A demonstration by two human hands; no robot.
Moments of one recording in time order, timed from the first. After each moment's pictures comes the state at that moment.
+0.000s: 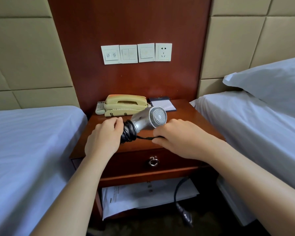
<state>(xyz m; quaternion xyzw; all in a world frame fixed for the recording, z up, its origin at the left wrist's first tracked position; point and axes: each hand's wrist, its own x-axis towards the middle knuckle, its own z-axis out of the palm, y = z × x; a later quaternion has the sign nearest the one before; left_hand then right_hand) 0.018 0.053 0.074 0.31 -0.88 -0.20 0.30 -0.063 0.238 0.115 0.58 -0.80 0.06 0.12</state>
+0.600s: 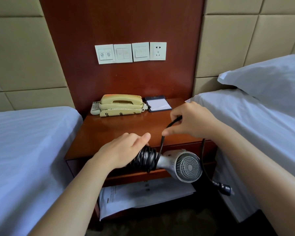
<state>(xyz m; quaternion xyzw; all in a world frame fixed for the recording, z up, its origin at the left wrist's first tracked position) 0.018 0.093 0.078 0.09 -0.97 -0.20 0.06 -0.117 0.260 0.120 0.49 -0.84 0.20 0.13</state>
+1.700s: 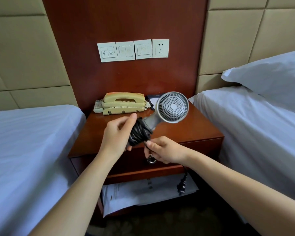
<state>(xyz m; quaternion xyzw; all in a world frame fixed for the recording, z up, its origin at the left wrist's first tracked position) 0.012 0.083 0.071 0.14 -0.79 -0.50 0.33 -0.101 0.209 0.027 0.48 -0.71 0.44 -0.28</state>
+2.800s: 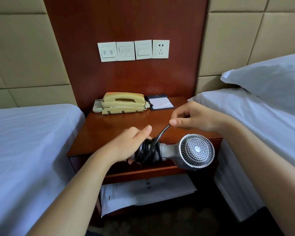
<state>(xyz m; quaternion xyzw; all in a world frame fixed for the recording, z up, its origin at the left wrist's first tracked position) 0.014 0.093 0.079 0.07 -0.92 -0.38 0.03 -0.135 0.262 0.121 0.58 -0.71 0.37 -0.14</state>
